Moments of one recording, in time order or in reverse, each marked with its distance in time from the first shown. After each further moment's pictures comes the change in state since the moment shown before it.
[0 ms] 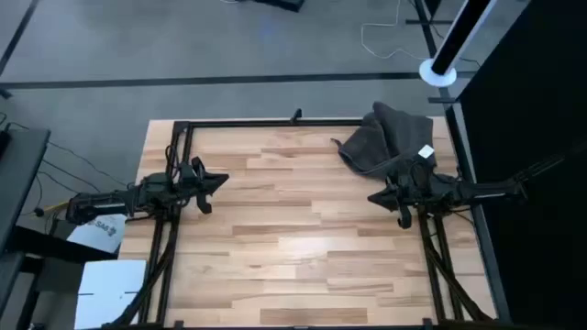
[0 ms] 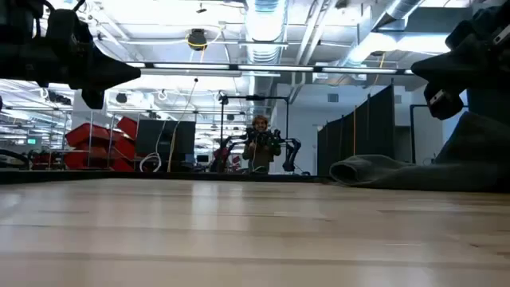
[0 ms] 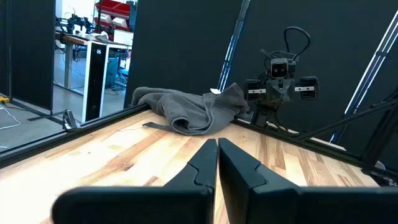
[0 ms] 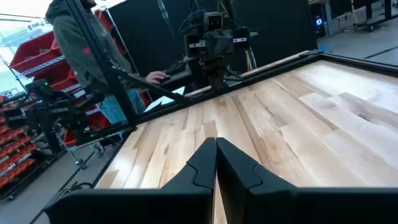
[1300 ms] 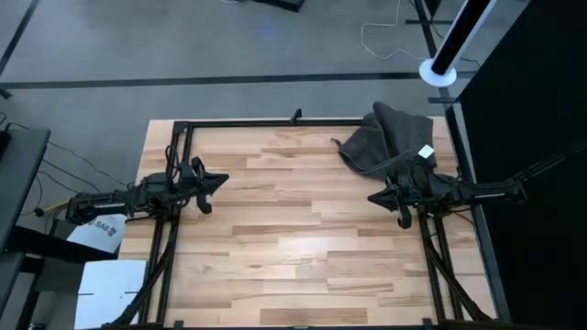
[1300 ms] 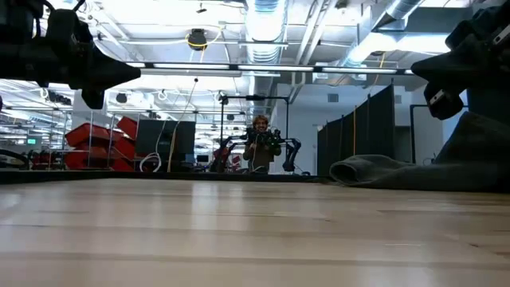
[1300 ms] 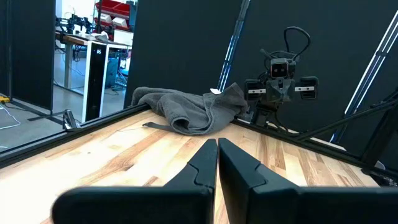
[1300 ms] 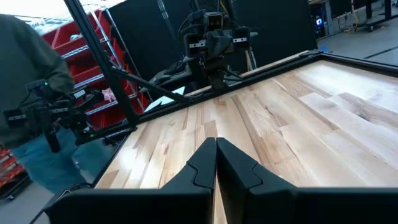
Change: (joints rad) left arm 0.000 0.000 0.000 0.000 0.000 0.000; right arm 0.000 0.000 0.000 0.000 0.000 0.000
